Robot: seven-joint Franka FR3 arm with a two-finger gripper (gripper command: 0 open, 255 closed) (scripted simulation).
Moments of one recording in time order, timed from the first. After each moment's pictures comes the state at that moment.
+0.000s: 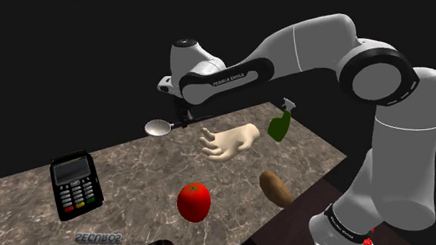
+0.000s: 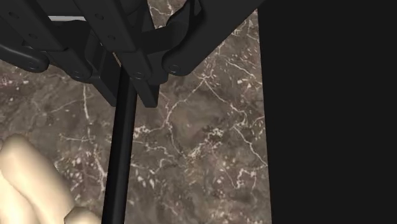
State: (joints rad) arm 0.37 0.47 0.03 -1.68 -0.19 2.17 -0.96
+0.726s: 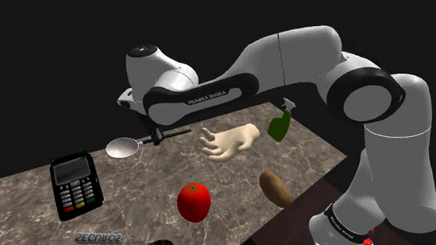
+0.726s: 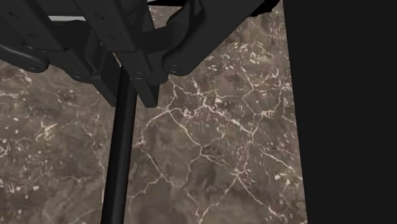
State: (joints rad) arm 0.54 0.60 0.07 -1.47 -0.21 2.06 -0.76
